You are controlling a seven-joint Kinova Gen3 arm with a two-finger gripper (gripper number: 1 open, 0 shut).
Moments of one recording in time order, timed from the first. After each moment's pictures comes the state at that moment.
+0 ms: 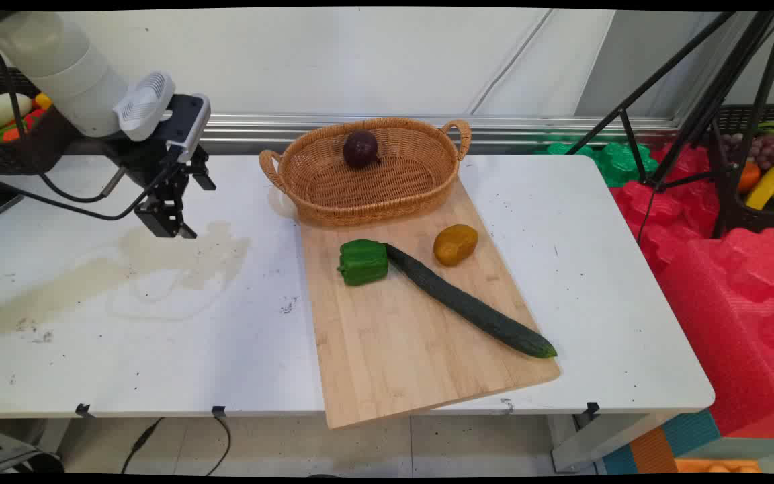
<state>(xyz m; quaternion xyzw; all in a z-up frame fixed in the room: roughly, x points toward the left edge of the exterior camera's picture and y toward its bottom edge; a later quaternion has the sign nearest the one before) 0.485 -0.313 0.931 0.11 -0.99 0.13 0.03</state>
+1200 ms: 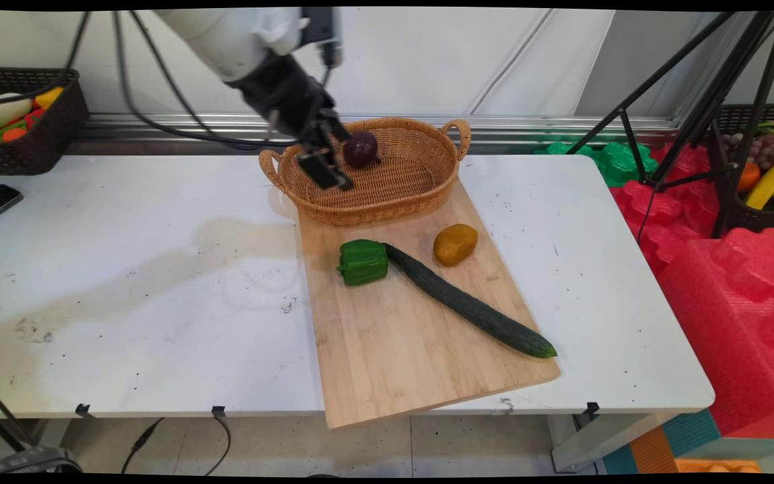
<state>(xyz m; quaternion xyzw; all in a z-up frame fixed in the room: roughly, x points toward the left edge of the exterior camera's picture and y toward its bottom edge) 0.339 -0.376 0.987 0.20 -0.94 0.17 0.21</state>
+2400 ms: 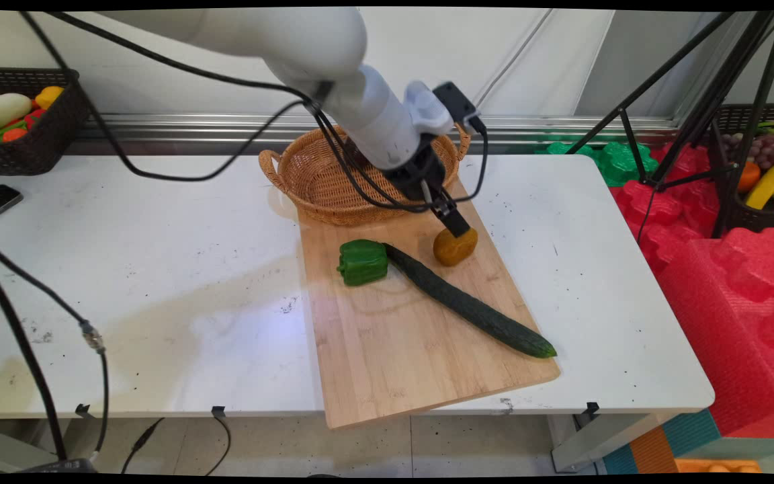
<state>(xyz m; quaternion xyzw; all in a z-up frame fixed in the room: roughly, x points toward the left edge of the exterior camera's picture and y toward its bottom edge) 0.202 -0.438 0.866 0.36 -0.89 0.13 0.25</state>
